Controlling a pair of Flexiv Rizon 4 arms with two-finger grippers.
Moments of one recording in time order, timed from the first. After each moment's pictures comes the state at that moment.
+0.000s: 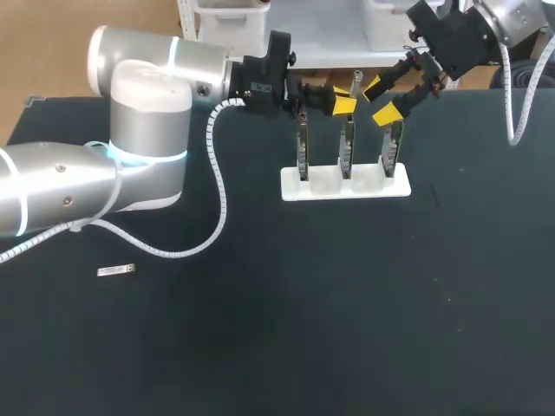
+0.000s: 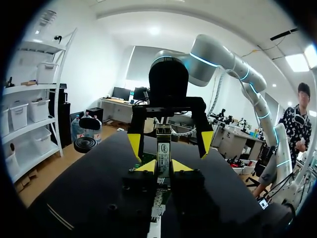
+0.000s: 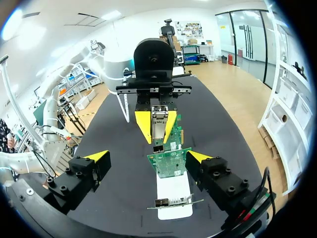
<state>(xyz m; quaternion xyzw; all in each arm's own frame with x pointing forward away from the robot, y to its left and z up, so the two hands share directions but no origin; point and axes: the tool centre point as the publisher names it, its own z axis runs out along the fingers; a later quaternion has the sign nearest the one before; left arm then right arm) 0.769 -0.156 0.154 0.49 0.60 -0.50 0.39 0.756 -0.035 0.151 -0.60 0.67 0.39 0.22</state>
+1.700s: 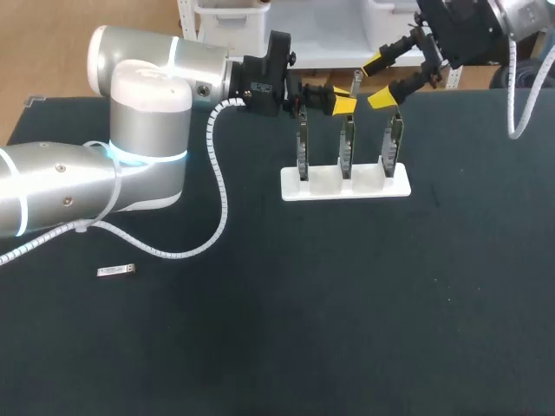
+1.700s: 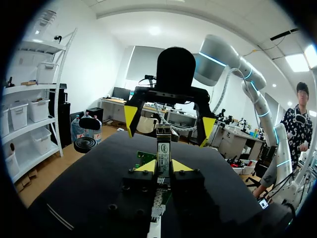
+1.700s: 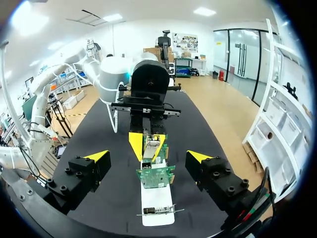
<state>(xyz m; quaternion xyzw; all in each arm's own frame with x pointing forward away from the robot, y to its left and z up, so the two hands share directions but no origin) 0.769 -0.156 0.154 0.49 0.60 -0.50 0.39 0.772 -0.027 0.180 -0.60 0.65 0.35 0.31</state>
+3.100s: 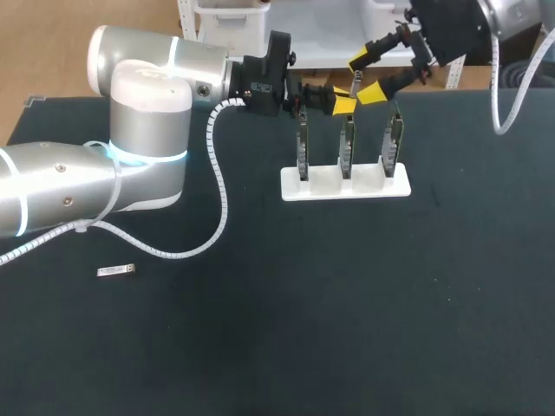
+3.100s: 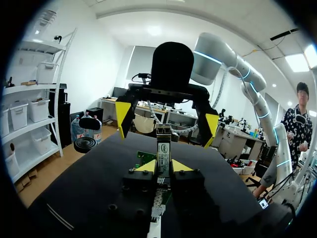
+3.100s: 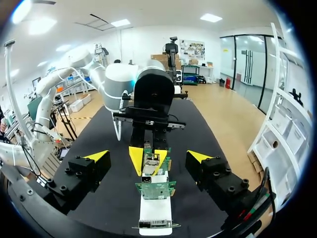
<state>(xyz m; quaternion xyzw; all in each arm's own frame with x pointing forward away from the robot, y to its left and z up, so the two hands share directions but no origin) 0.769 -0.156 0.154 0.49 0.60 -0.50 0.39 0.774 -0.008 0.187 -0.61 0.62 0.38 0.31</state>
